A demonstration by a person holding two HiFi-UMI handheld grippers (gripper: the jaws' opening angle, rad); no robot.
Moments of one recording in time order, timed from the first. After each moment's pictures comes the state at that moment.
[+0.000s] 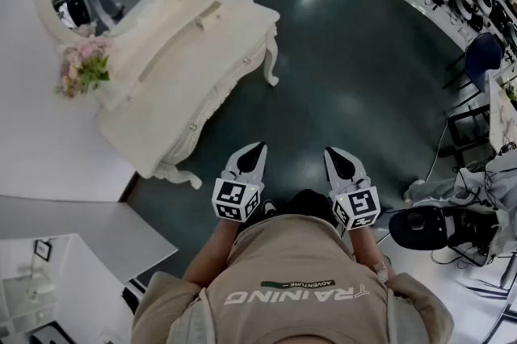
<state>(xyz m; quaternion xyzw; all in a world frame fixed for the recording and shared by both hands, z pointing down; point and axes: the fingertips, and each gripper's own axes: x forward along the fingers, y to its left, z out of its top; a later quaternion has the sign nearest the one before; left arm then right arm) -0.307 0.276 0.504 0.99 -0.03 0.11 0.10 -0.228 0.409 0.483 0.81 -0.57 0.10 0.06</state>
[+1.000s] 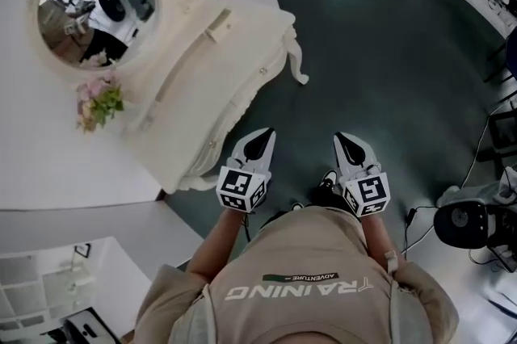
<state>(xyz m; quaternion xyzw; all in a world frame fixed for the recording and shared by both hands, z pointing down) -0.187 0.219 0.470 0.99 -0.04 0.15 0.03 -0.102 0.342 0.494 0.79 -0.60 0.11 -0.01</state>
